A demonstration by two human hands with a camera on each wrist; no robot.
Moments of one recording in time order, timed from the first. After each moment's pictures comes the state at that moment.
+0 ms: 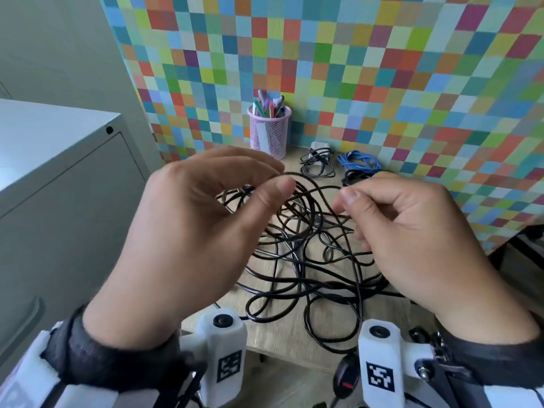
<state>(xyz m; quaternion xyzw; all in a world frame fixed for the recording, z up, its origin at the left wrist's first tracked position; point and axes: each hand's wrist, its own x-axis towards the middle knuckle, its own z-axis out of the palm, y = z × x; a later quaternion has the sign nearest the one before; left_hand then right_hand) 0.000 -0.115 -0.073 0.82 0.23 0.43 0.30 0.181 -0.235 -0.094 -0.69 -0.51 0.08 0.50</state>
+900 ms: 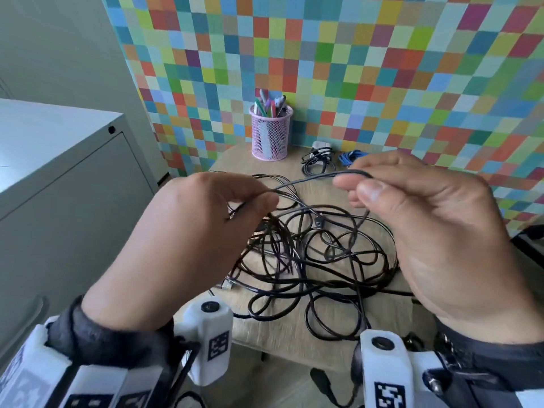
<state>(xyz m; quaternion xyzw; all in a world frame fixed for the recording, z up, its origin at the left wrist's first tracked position) -0.003 -0.100 -0.079 0.87 0.33 0.30 0.20 0.181 -0.236 -0.093 -0.51 -0.53 0.17 0.66</state>
